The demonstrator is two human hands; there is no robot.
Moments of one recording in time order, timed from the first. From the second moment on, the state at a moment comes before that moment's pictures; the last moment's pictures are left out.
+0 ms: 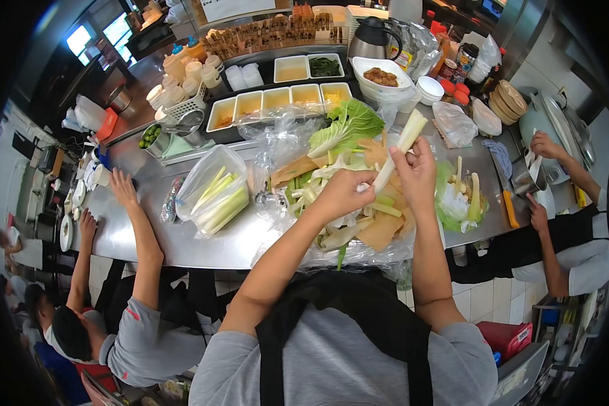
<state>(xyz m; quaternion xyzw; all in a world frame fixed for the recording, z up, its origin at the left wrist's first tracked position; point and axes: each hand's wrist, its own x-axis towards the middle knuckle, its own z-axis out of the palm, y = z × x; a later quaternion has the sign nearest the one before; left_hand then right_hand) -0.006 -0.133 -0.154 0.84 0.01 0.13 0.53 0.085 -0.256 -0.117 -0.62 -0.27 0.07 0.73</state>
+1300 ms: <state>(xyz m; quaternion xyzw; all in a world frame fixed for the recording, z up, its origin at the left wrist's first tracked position) -0.002 -0.119 -0.210 0.82 0.02 0.24 0.53 0.138 -0.260 -0.185 -0.60 -0.26 0.20 0.73</state>
